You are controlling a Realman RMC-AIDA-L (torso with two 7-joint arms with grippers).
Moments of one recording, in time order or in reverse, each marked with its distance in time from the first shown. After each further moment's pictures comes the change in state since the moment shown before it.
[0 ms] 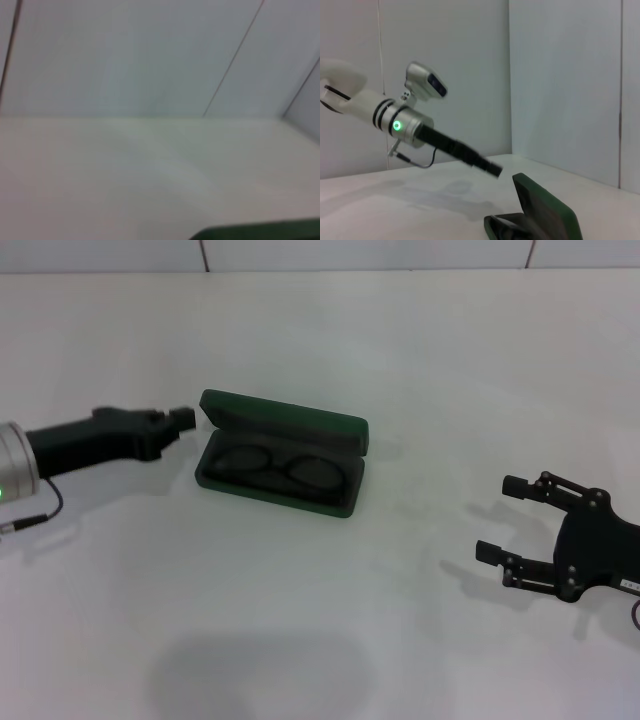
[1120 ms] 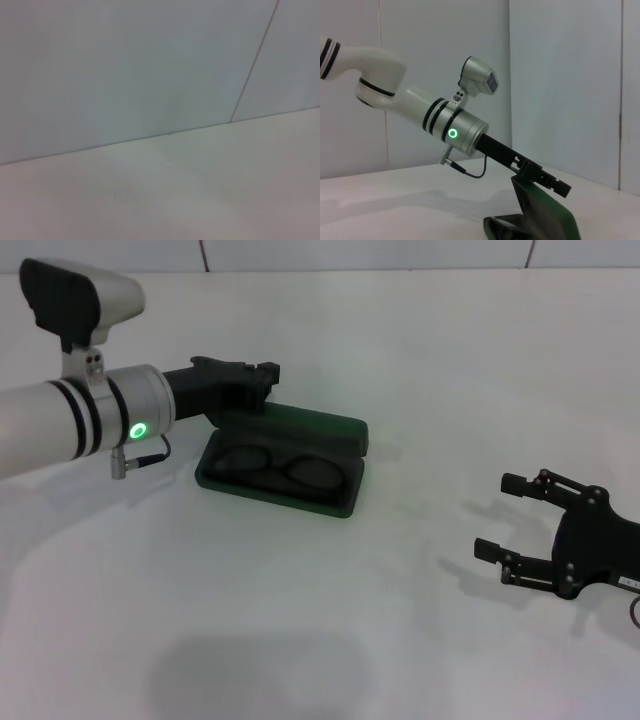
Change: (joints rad) left arm -0.081 -0.064 0.545 0.080 -0.262 -0.531 -0.109; right arm 0.004 0.001 0.000 -0.003 0.000 0.003 0.000
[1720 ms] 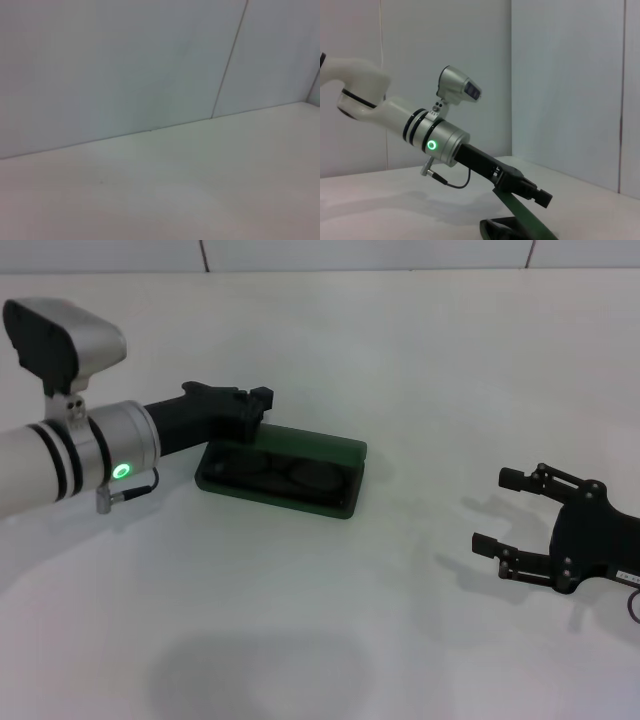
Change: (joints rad) left arm 0.079 0.001 0.007 -0.028 -0.130 0.073 0.222; right arm 0.007 0.001 0.000 -0.008 0.000 0.007 0.000
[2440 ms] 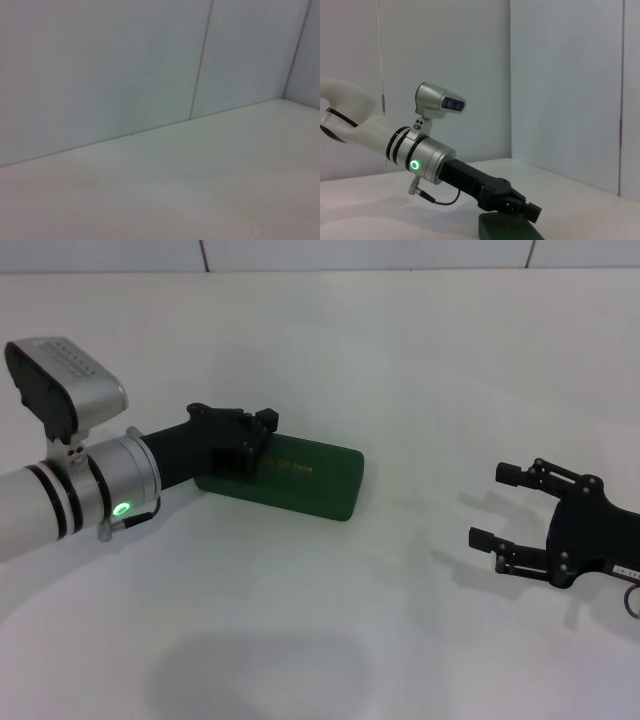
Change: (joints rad) left arm 0.002 0.002 -0.004 -0.157 -0.179 0.082 0.331; right arm 0.011 0.002 0.000 0.003 0.005 0.002 0.007
